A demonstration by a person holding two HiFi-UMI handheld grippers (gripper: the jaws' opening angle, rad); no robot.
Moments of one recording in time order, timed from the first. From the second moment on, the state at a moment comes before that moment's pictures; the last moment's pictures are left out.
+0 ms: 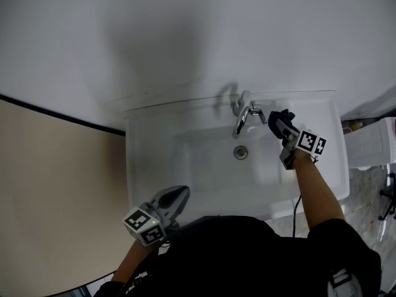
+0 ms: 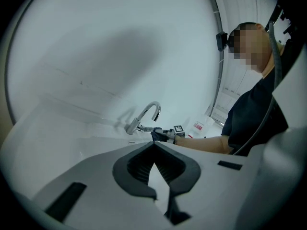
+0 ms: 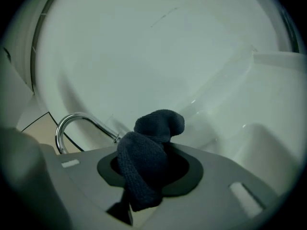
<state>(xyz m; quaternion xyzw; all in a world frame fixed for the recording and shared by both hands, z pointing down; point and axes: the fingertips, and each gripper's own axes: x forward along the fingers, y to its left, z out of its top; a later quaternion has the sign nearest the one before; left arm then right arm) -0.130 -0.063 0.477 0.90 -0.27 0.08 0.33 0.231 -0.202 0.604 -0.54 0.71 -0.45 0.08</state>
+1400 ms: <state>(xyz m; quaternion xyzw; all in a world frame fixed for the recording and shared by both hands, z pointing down) -0.089 -0.062 0.485 0.91 -0.23 0.11 0.33 0.154 -0.201 0.562 -0.32 0.79 -0.53 0.02</state>
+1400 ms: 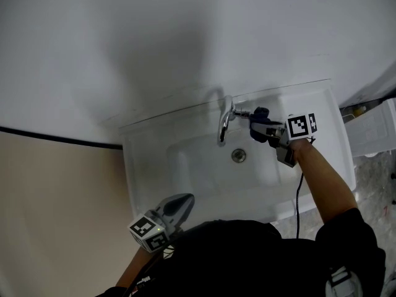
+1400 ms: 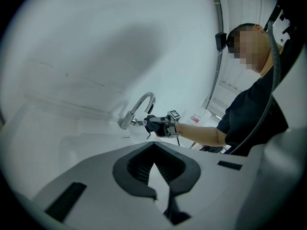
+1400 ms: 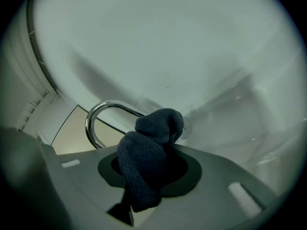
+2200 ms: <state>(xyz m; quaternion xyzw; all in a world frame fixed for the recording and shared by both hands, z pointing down) -0.118 -0.059 0.500 0.90 -0.25 0.10 0.35 0.138 -0.286 0.590 -0.33 0.81 -0.46 -0.14</state>
